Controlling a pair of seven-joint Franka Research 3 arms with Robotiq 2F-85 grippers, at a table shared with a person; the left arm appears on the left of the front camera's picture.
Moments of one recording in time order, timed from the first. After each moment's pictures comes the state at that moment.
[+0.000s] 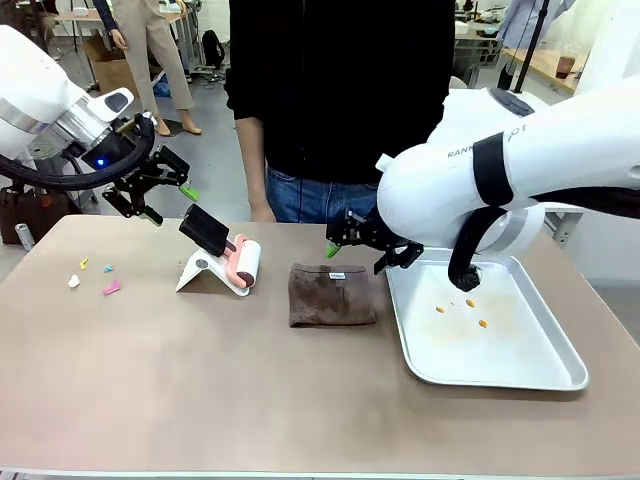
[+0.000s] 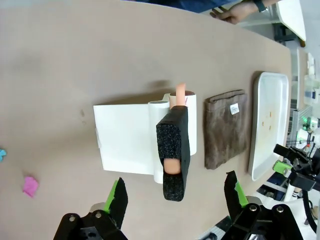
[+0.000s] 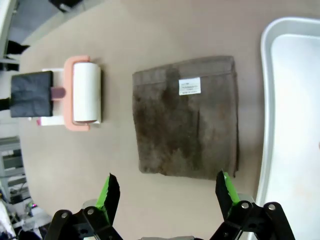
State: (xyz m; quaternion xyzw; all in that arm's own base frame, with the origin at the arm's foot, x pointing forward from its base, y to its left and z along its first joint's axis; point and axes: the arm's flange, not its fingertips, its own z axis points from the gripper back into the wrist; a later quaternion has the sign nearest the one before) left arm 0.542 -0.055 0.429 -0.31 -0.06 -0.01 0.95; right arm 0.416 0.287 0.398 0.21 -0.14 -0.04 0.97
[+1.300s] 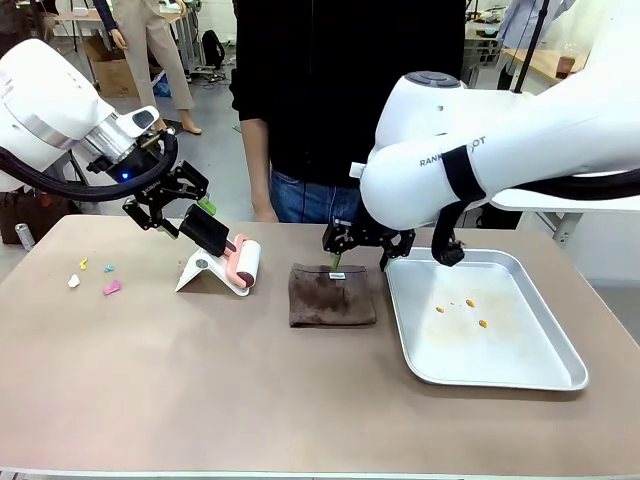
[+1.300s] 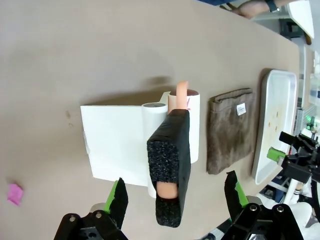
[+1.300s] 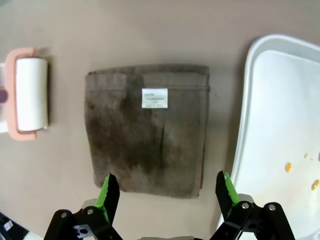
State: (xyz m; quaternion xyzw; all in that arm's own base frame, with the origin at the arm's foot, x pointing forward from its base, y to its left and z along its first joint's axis) left arm 0.548 -0.082 0.403 -0.31 -0.03 0.00 0.95; right arm 0.473 0.312 0.383 0.08 -0.08 0.02 0.99
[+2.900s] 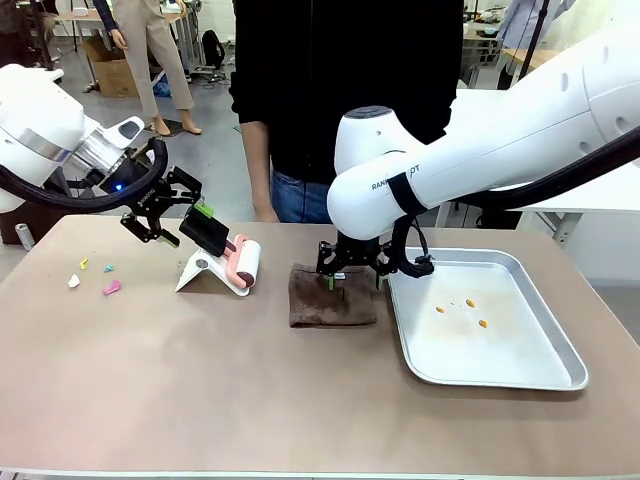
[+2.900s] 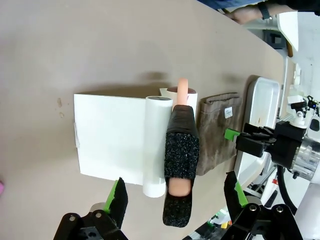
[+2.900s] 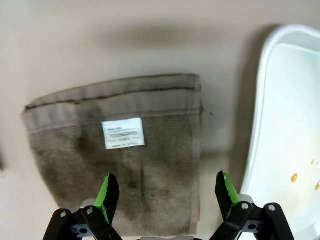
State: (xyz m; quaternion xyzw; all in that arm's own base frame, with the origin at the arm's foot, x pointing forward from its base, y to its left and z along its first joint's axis) left arm 0.540 -0.068 0.384 -0.36 -0.02 0.05 0.93; right arm 0.512 0.339 0.316 -0.03 -0.01 -0.03 1.00
